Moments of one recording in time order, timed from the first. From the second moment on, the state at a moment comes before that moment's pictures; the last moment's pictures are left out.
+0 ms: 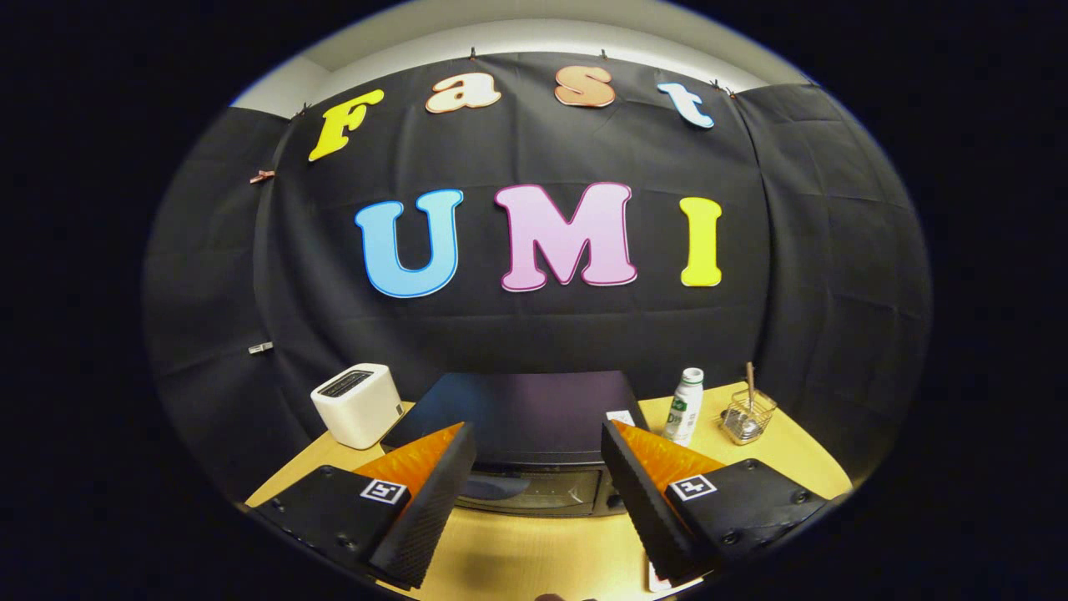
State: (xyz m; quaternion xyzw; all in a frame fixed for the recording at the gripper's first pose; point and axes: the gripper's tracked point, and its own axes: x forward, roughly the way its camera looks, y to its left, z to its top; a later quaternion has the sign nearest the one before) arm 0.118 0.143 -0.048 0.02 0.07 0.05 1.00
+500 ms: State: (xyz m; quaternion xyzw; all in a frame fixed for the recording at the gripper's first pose) arm 0.174 0.187 -0.131 -0.01 0.11 0.05 0.99
